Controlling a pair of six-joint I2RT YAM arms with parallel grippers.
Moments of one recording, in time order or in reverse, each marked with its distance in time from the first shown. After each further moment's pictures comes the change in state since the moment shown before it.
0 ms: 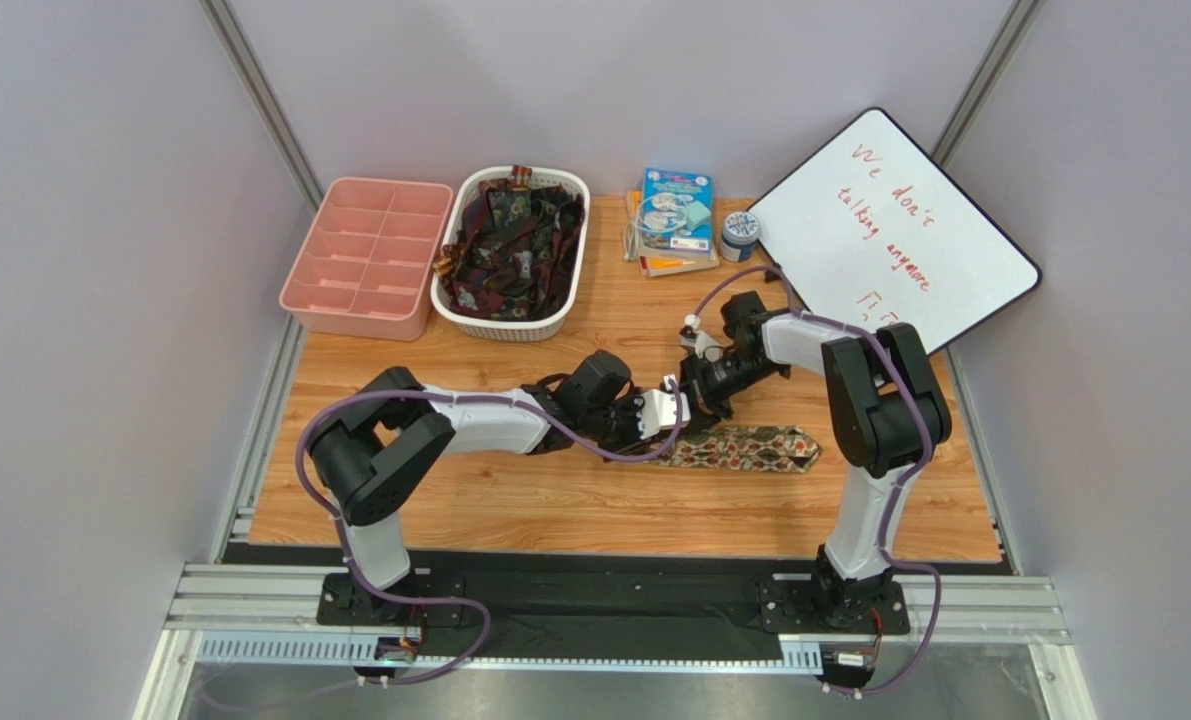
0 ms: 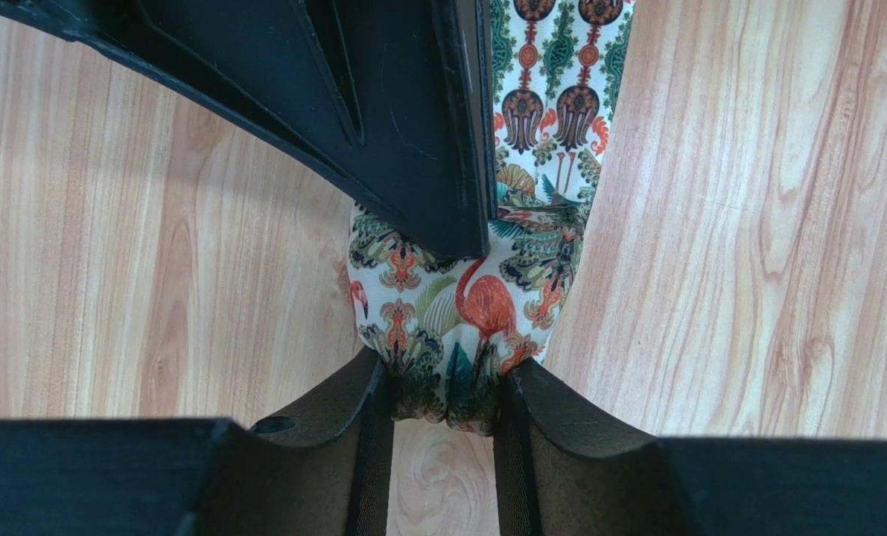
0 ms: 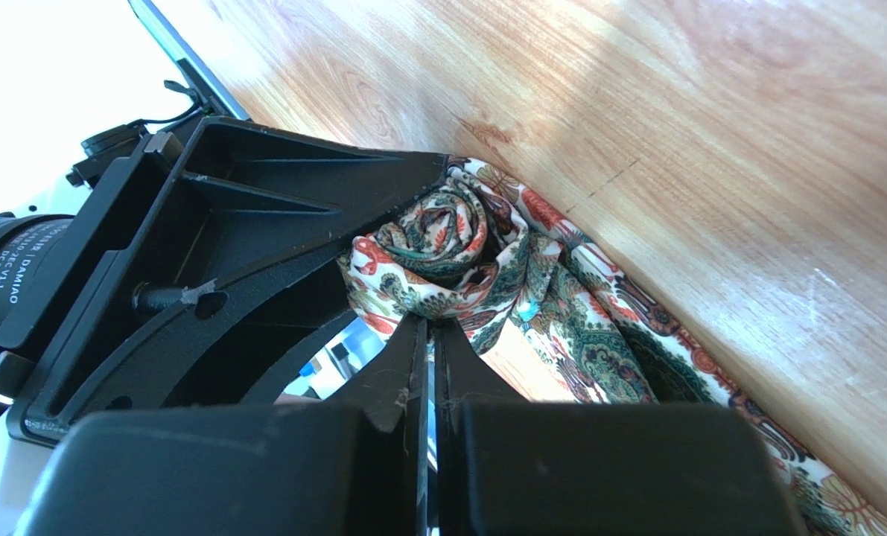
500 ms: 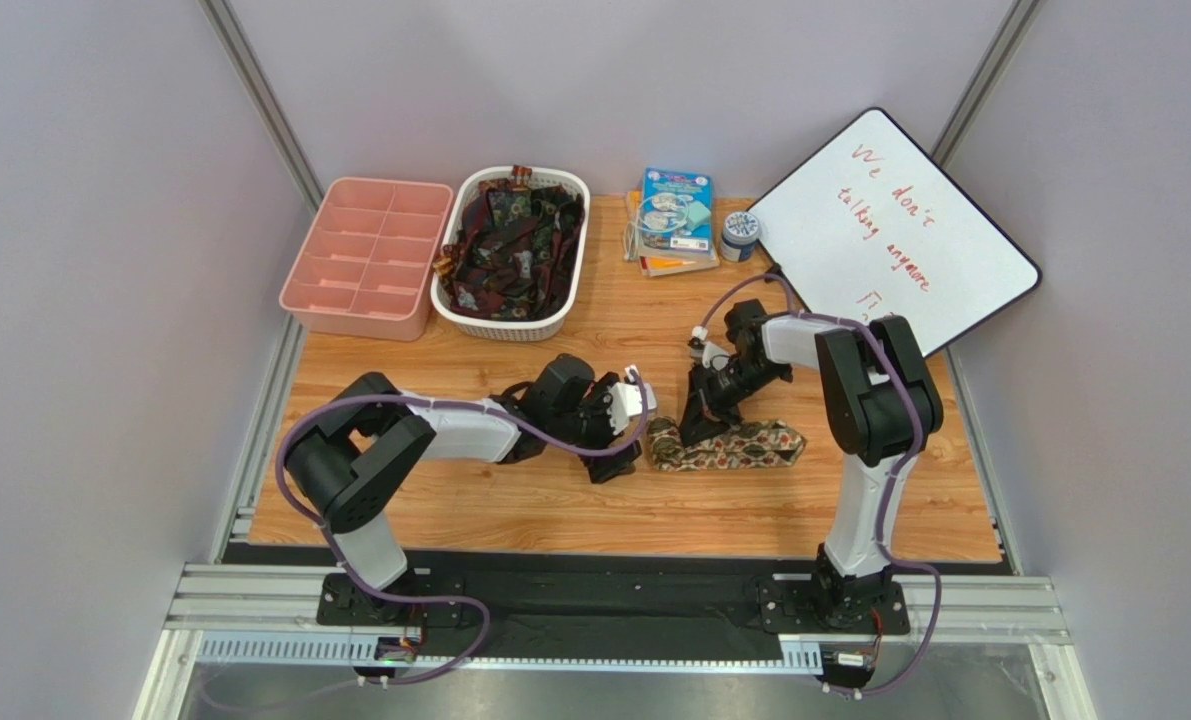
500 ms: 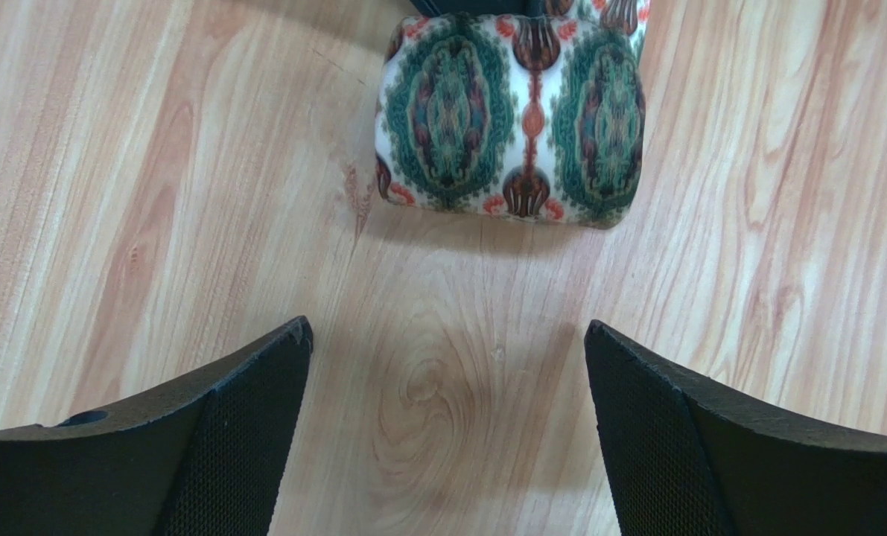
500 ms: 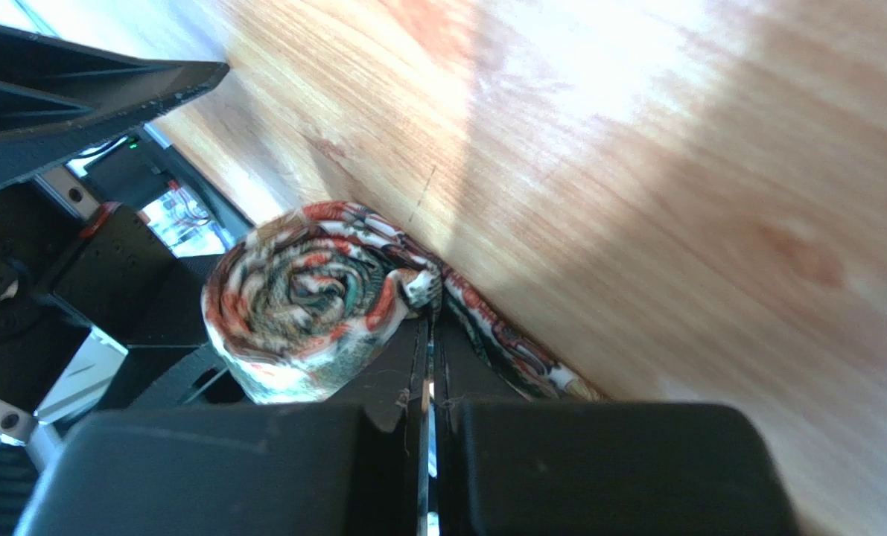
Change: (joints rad) left arm 0.076 -0.077 -0.163 0.148 0.079 -0.129; right arm -0.024 0.053 0.000 -0.026 0.093 -0.020
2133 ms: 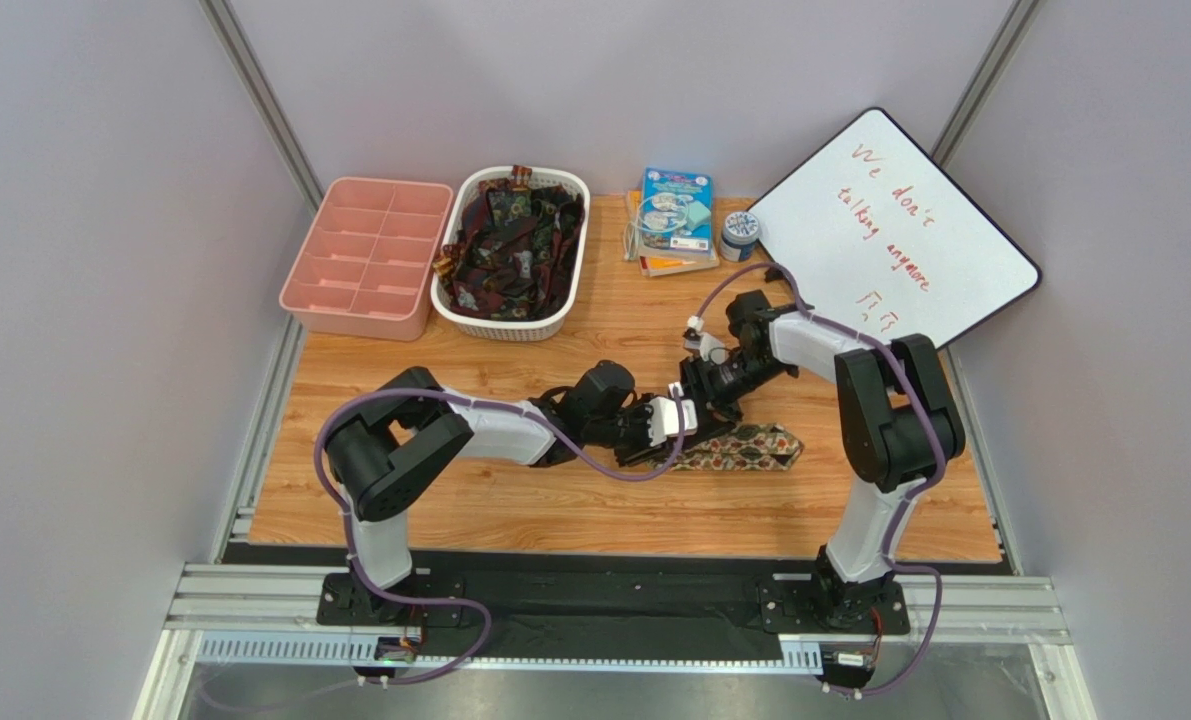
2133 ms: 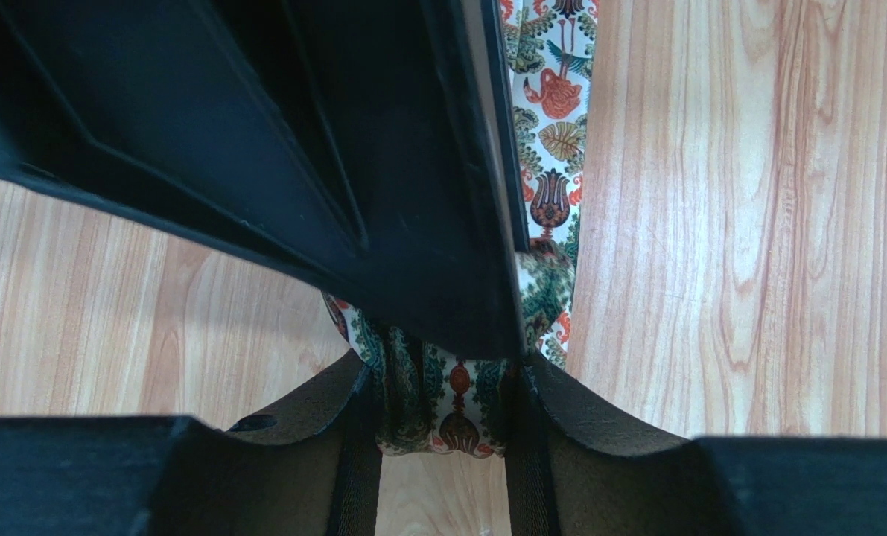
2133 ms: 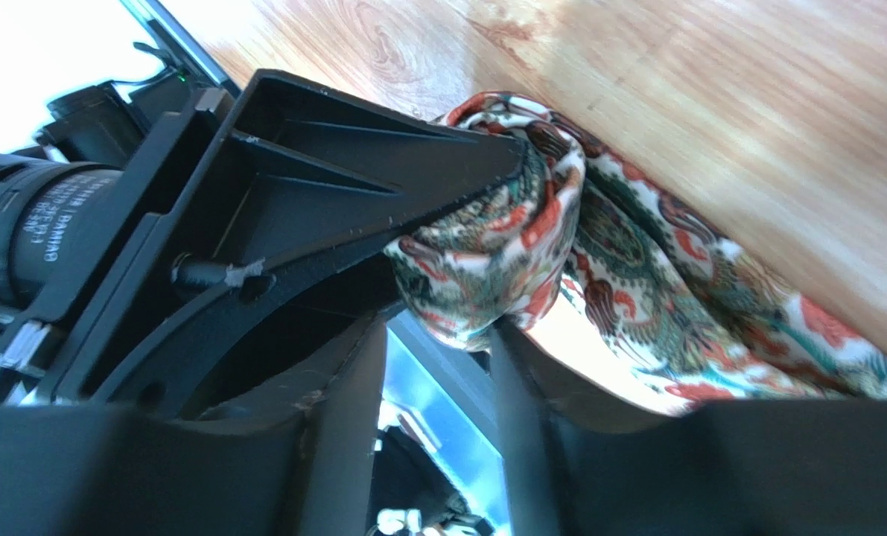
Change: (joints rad) left arm -0.107 0.127 0.111 0.108 -0.027 0.103; right arm 0.014 -0.132 -0.001 -0.112 -0.061 -0.057
